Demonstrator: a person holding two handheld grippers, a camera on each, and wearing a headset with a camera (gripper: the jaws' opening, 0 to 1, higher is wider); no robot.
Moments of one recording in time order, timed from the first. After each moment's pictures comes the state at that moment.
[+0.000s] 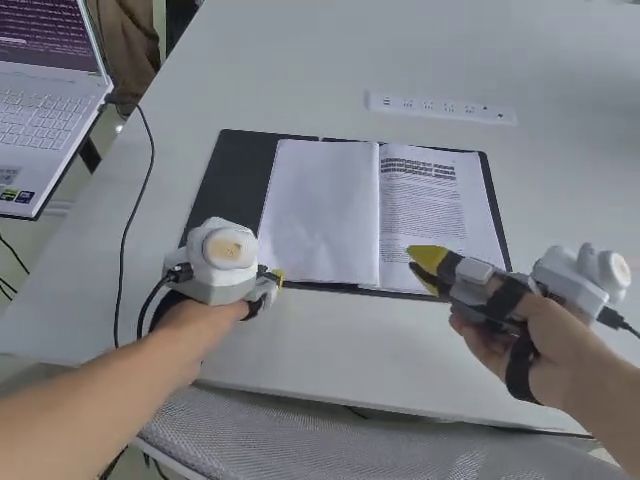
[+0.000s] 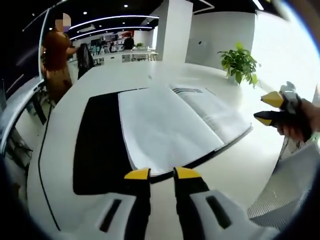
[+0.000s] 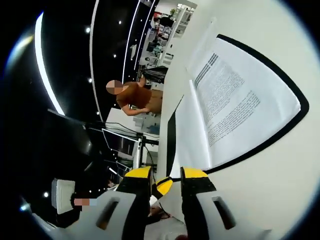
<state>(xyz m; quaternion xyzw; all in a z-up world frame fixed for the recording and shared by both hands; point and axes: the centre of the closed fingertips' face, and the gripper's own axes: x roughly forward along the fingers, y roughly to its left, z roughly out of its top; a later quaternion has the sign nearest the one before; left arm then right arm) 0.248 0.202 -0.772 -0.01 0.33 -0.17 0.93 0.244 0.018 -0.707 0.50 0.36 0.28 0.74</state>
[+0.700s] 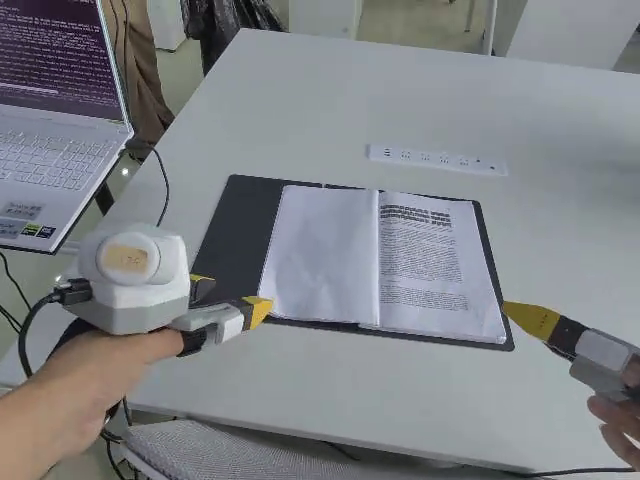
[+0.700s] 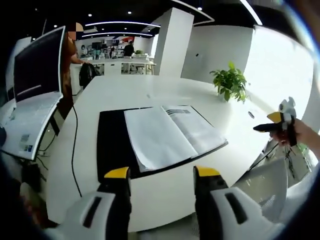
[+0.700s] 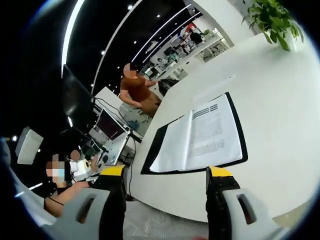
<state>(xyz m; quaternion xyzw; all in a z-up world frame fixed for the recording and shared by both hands) 0.187 0.227 -0.671 -0.05 0.32 -0.19 0.93 0.176 -0.057 -0.632 0.30 0.31 0.28 0.86</state>
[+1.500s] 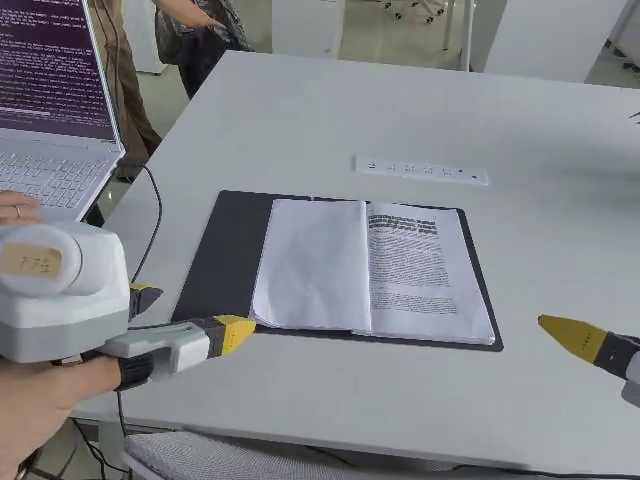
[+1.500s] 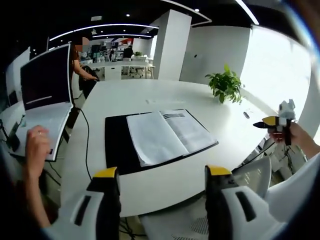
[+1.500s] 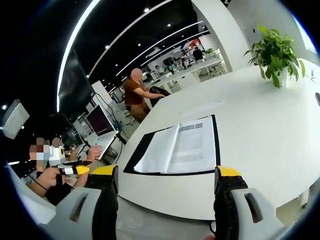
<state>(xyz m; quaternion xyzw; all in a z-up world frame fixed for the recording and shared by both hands) 0.147 0.239 -0.622 -0.04 0.31 -0.19 0.93 0.153 -0.100 -0.608 0.20 0.27 0.23 0.91</state>
